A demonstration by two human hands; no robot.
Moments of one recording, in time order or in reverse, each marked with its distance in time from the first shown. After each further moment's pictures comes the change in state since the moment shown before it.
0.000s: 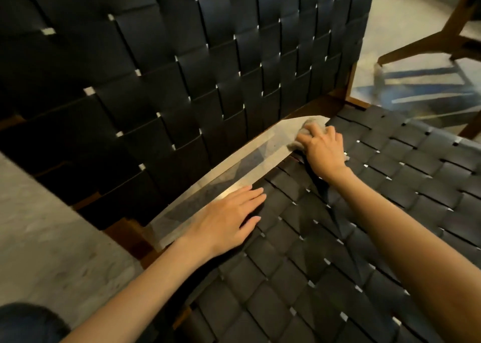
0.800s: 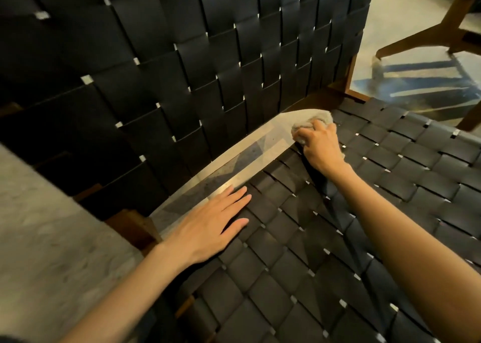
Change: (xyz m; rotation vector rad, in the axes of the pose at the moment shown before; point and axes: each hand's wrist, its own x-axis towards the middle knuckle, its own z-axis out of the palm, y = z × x) left_hand -0.036 -0.011 0.000 -0.065 -0.130 -0.124; right_hand -0.004 -0.008 0.002 0.214 0.075 0.065
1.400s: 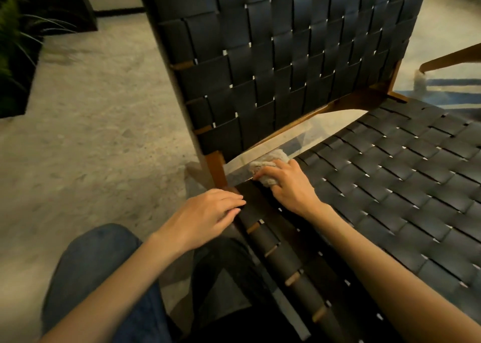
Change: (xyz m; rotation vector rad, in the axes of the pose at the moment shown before) left_hand -0.150 -0.016 -0.021 0.108 0.260 -0.005; right_hand -0.142 -0.186 -0.025 0.415 -0.237 -0.383
